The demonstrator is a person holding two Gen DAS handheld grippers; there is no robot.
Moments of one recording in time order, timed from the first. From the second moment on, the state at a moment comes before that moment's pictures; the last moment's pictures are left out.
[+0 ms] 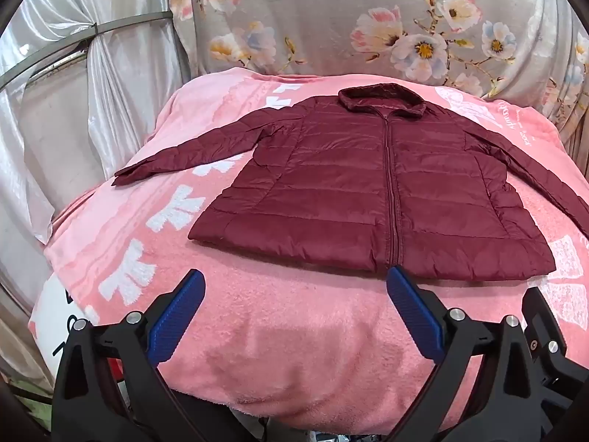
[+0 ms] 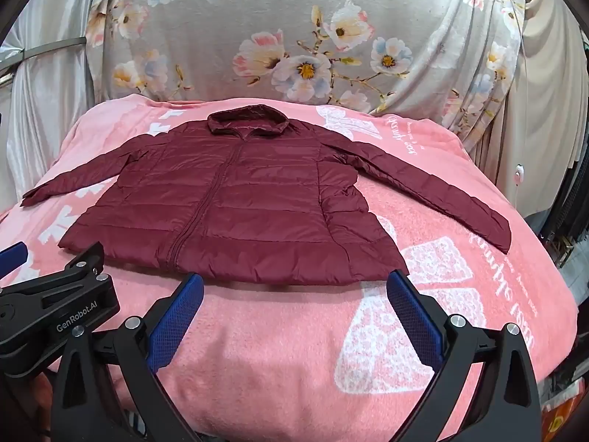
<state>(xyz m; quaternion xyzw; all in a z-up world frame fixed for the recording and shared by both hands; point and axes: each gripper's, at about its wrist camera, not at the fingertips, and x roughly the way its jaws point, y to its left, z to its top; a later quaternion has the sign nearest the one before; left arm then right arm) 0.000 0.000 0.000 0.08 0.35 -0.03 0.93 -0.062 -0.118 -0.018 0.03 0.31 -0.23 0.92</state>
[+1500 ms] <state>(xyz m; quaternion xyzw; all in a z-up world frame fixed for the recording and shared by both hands) 0.013 -0.003 -0.006 0.08 0.35 -0.02 0.93 -0.051 -0.123 -0.022 0.04 0.32 -0.23 0.92</state>
